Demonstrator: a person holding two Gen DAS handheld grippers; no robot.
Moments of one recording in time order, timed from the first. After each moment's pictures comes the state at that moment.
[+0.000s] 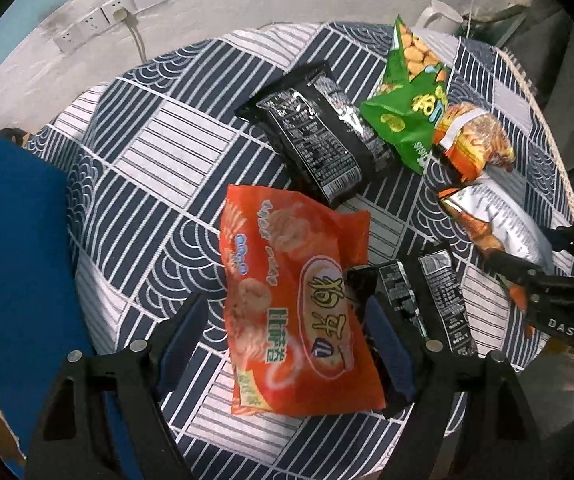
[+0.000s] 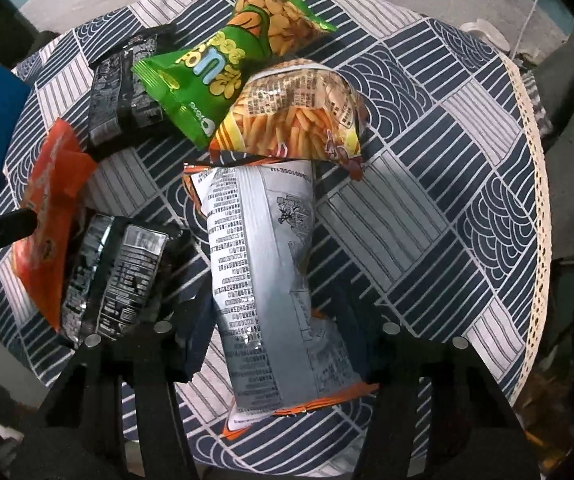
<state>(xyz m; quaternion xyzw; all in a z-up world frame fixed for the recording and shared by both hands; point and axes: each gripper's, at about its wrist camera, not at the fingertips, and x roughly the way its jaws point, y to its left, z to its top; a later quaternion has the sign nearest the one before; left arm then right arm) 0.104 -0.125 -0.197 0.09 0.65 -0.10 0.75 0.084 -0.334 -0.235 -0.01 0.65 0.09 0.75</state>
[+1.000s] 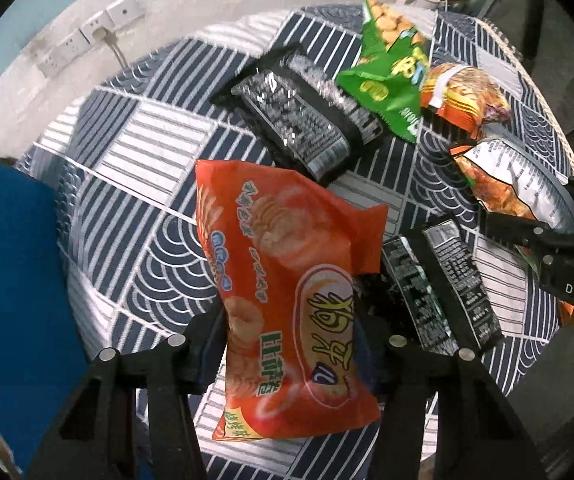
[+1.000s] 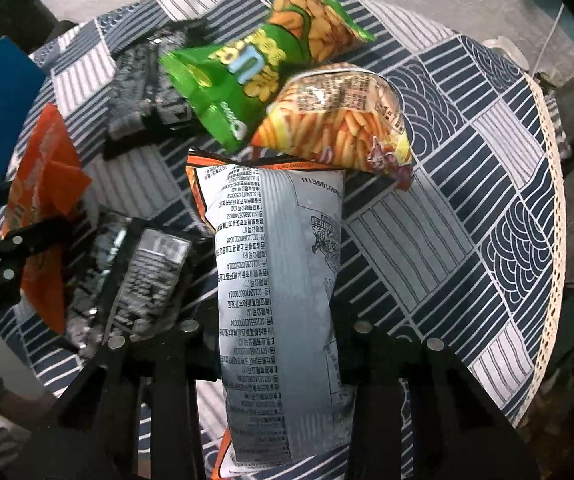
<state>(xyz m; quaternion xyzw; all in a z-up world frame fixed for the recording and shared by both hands) 0.089 -0.127 -0.205 0.14 0.62 -0.13 0.76 0.097 -0.308 -0.241 -0.03 0.64 0.12 0.76</state>
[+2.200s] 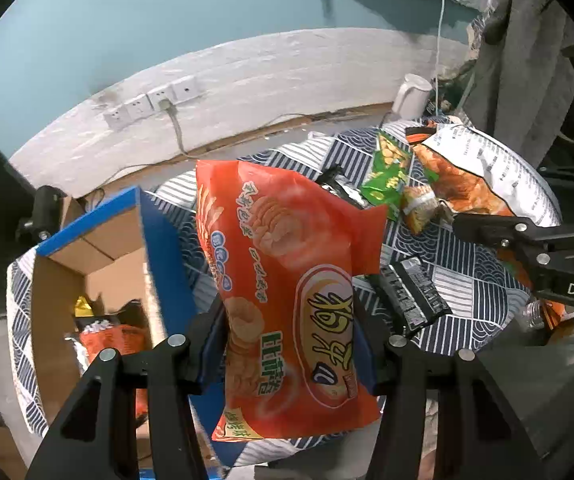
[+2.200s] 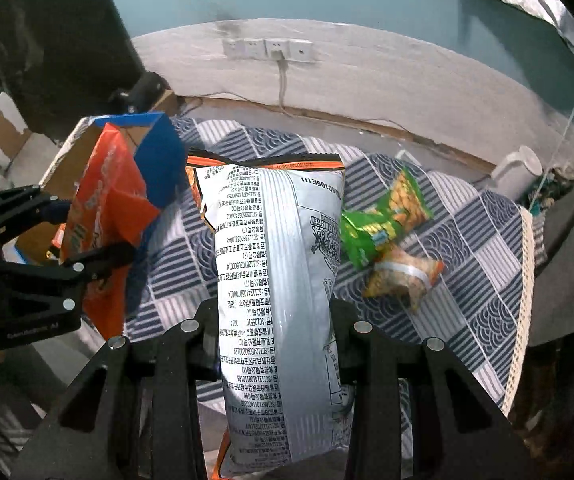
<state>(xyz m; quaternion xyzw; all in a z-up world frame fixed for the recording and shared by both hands) 0.052 -0.050 -0.055 0.11 0.51 -0.12 0.84 0.059 -0.215 -0.068 -0.04 0.52 0.21 0.83</state>
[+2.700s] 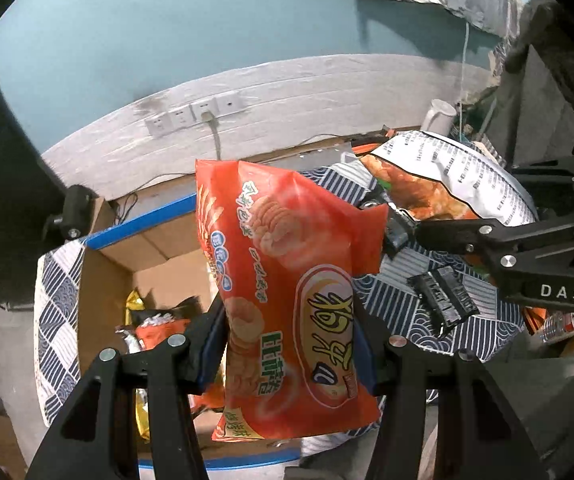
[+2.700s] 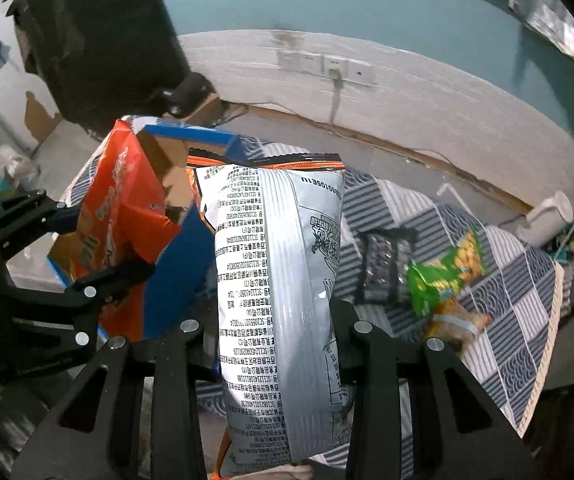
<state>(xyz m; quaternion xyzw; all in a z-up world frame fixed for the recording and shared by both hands) 0.034 0.017 -0.030 0.10 0.48 -0.08 0.87 0.070 -0.131 -0.048 -0.06 0.50 0.28 0.82</state>
